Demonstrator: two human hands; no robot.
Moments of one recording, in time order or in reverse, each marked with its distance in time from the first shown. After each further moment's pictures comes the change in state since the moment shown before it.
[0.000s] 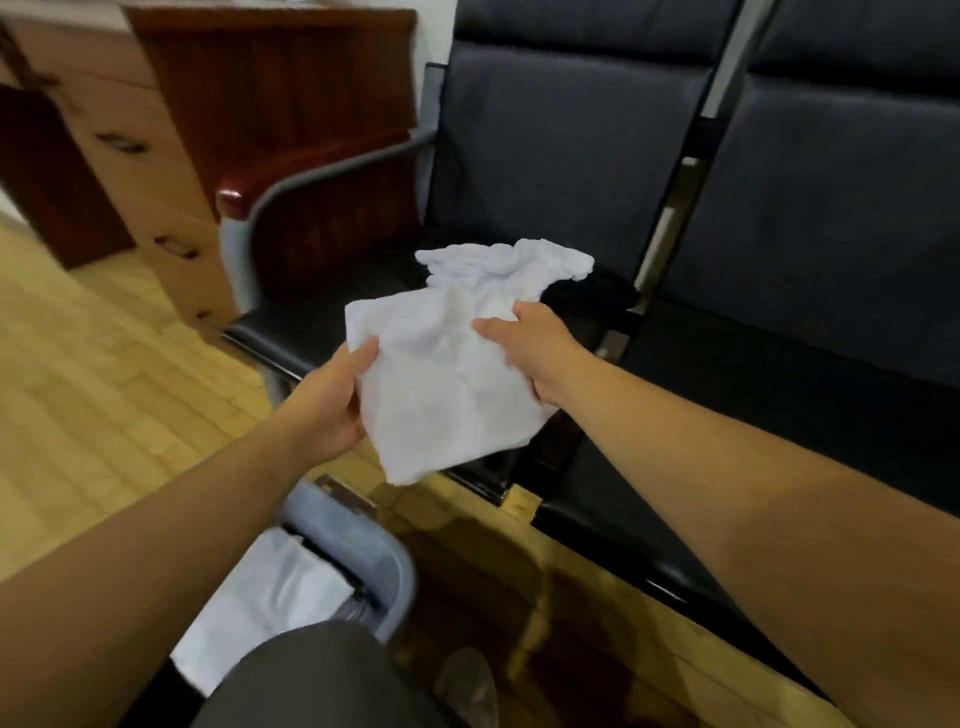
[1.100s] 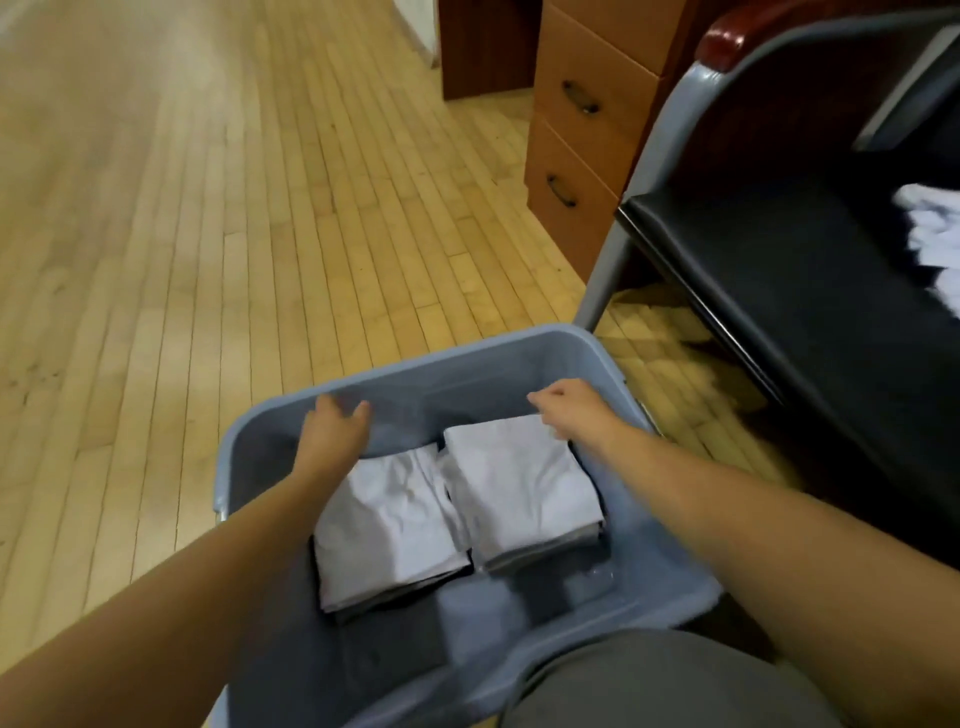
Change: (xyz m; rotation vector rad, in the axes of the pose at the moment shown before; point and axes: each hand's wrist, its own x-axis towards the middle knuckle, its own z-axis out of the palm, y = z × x) left_hand -0.168 -0.113 -0.355 0.687 1.062 -0.291; right_hand -0.003 0.138 0.365 -0.532 -0.626 0.089
